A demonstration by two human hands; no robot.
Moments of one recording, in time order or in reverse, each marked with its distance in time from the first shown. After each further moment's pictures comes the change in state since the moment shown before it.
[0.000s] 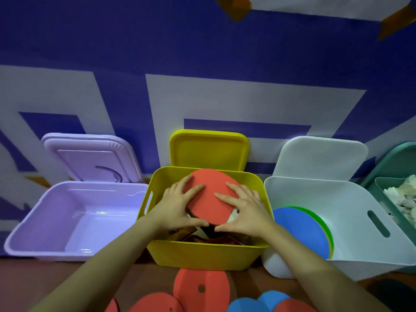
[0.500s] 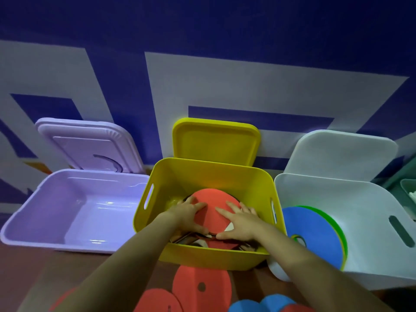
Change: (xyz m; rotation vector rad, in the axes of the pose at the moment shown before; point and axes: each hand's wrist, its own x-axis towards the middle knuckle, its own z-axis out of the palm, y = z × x) left_hand 0.026 -0.011 0.057 0.130 -0.612 -0.314; right_hand 0.028 0.017 0.055 -0.138 -0.587 0.108
